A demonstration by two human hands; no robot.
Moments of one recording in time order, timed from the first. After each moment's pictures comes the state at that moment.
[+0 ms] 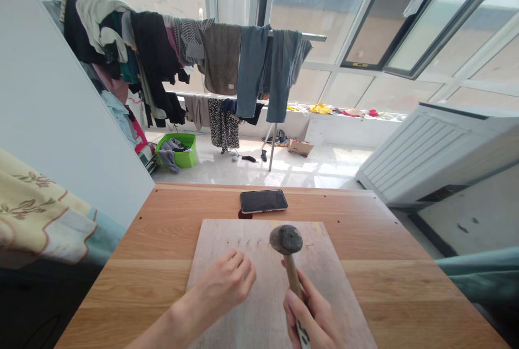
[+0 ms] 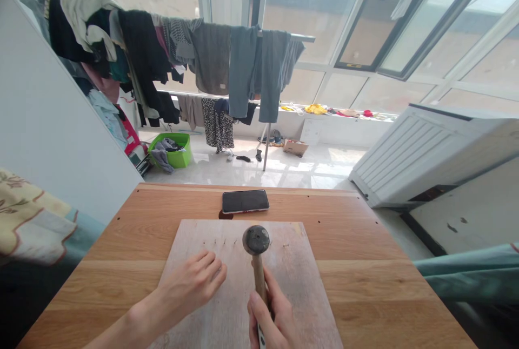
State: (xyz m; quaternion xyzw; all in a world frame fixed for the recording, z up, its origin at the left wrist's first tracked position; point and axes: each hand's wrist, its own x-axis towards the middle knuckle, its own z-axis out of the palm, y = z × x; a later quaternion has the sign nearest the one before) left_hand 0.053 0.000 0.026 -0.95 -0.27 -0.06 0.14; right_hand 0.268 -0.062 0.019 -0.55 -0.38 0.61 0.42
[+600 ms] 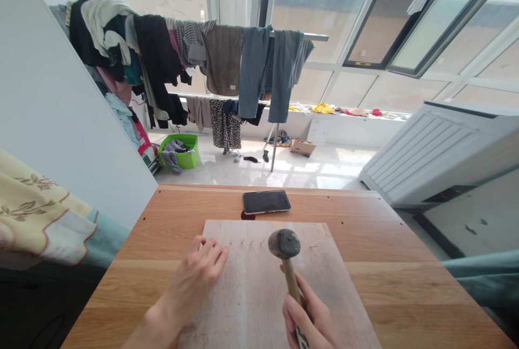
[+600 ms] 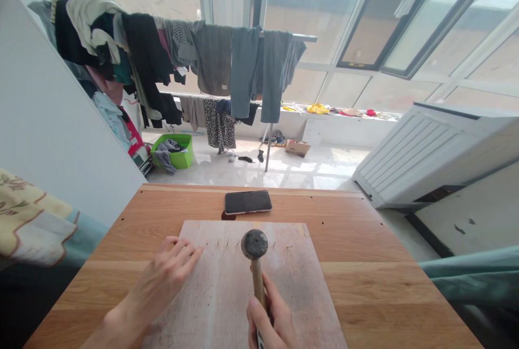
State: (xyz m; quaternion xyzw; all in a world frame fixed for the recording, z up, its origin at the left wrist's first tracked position) left_hand 0.000 -0.001 0.022 -0.88 -0.44 -0.12 0.13; right_hand 0.256 -0.072 0.021 -0.59 -0.24 0.62 0.46
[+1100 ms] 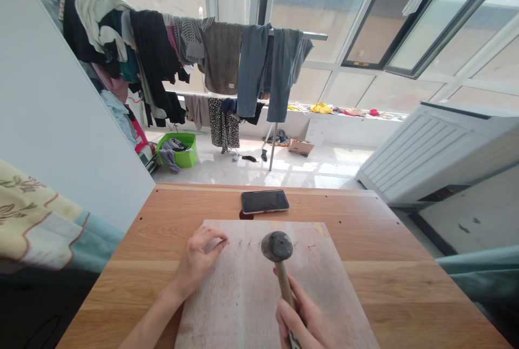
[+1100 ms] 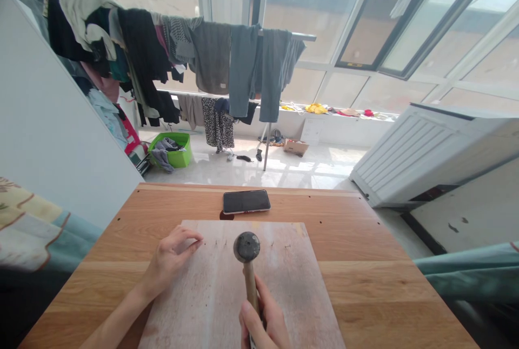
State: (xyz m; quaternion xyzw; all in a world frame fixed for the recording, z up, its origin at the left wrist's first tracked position) left_hand 0.000 0.029 -0.001 -0.70 -0.53 -0.42 -0.23; right_hand 0.245 -0.074 0.011 -0.58 -0.27 0.63 0.44
